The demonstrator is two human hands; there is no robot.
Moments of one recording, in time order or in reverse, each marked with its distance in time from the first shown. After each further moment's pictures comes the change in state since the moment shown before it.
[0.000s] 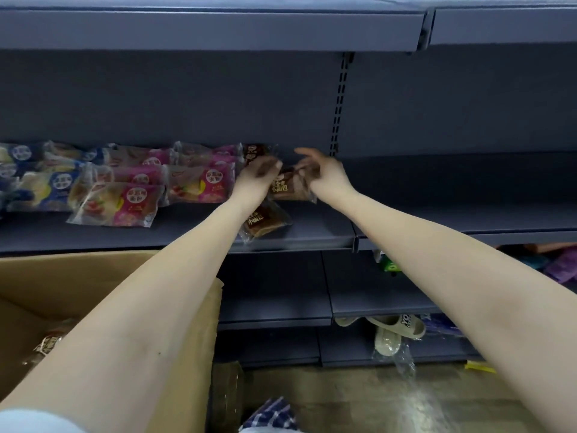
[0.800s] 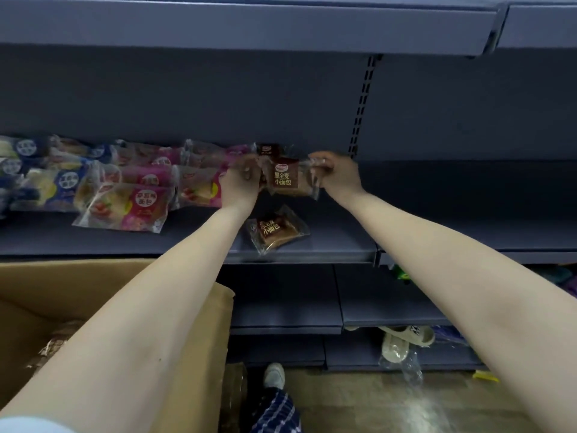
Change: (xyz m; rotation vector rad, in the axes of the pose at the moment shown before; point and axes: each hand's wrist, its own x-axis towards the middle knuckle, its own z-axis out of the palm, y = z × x) left_hand 0.028 -0.025 -0.031 0.243 0.351 -0.098; right_hand 0.050 0.020 0.026 0.101 0.121 0.082
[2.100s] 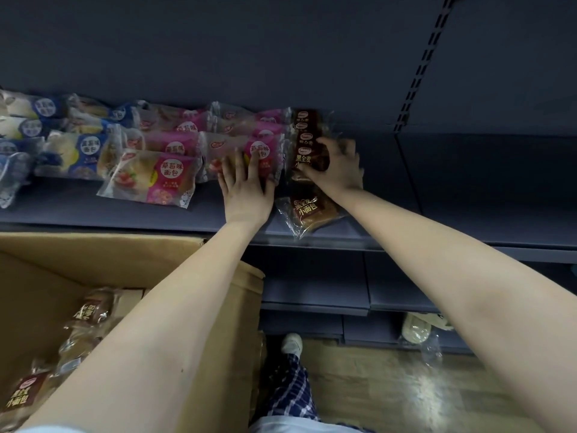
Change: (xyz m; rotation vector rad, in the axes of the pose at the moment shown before) left_hand -0.002 -0.100 0.001 0.483 -0.081 0.102; right_hand 0.006 0.020 0.089 -0.407 -0.057 0.042
